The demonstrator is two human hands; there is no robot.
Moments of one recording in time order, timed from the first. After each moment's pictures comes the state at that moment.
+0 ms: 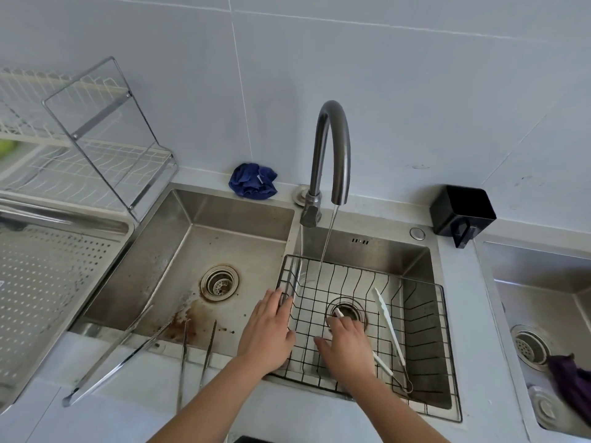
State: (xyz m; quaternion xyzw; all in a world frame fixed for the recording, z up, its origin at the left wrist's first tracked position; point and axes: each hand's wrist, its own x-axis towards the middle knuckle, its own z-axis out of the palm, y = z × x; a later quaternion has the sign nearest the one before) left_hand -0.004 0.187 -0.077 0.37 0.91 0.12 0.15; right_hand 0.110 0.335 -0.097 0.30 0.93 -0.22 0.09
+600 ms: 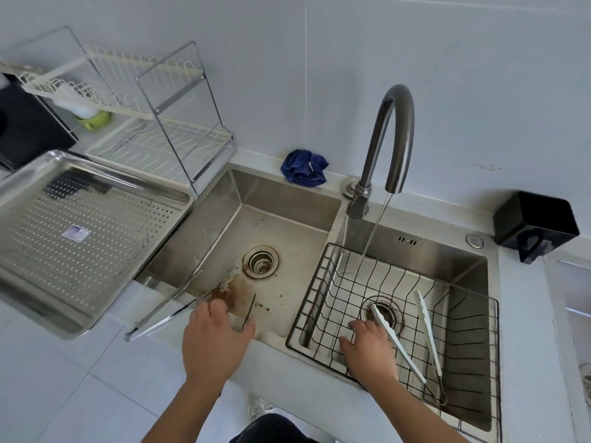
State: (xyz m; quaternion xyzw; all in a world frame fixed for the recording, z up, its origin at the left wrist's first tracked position) left_hand 0.016 0.058 -0.045 0.05 0.99 0.13 -0.01; right_hand 0.113 0.324 -0.117 0.26 0.92 -0.25 0.13
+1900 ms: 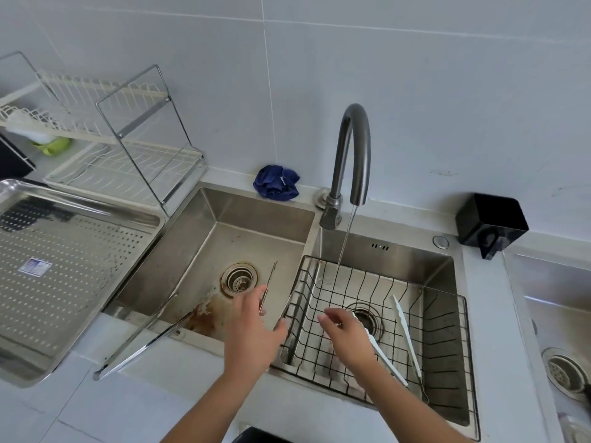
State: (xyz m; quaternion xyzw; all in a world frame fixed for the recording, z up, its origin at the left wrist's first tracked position) left_hand 0.012 0.151 -0.022 0.12 0.92 0.38 0.04; right_hand 0.088 0.330 -0.068 0.34 0.75 -0.56 0.04
